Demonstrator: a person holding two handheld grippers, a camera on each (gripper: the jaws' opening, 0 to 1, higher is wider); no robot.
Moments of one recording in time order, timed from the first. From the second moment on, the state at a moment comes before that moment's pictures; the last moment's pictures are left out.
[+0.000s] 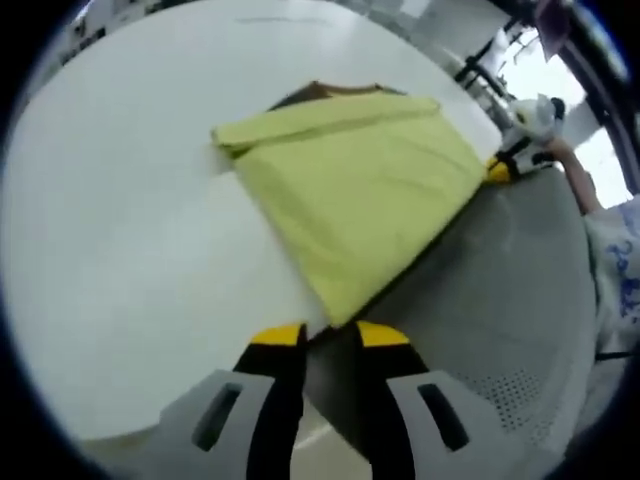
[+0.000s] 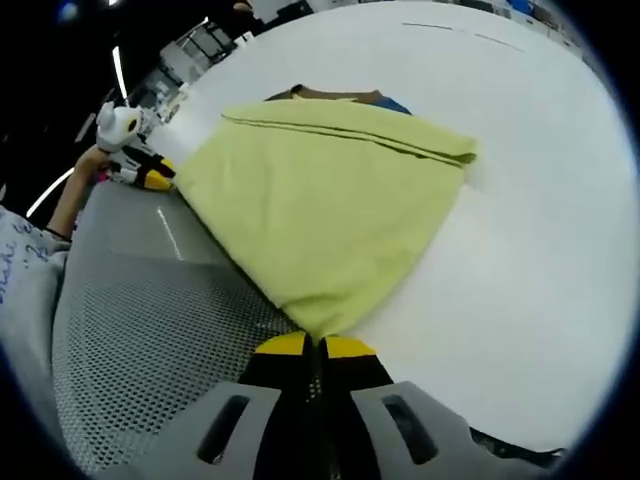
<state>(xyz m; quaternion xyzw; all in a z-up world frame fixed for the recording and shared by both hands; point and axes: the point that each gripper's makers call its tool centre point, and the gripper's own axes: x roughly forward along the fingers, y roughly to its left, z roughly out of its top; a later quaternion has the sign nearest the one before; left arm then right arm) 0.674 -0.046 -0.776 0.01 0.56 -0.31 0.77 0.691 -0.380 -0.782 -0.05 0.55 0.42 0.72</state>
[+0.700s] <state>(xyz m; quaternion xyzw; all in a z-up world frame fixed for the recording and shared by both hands) 0.677 -0.054 -0.769 0.00 0.56 -0.32 0.77 0.697 -0.393 -0.774 -0.07 0.55 0.41 0.73</state>
